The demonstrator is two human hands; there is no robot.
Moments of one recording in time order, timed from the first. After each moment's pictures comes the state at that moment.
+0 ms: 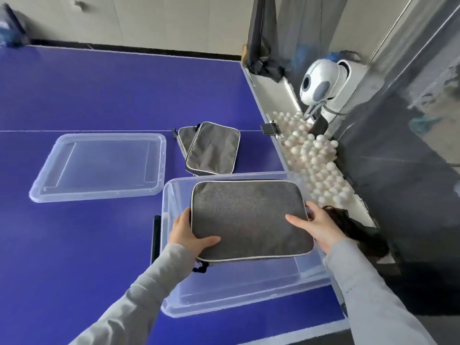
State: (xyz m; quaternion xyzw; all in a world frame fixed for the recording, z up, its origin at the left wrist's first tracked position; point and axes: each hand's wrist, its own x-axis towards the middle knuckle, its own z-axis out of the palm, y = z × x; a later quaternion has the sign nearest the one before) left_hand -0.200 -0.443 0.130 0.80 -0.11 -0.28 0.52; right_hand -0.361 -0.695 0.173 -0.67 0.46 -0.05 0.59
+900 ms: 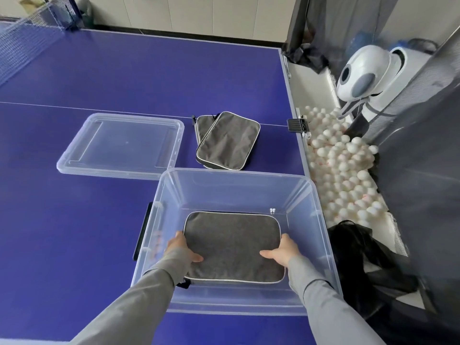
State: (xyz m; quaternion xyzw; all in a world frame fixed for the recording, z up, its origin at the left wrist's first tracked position) left_hand -0.213 -0.470 0.061 0.90 0.04 -0.38 0.23; right_hand -0.329 -0.710 0.061 -0.77 0.44 0.22 0.40
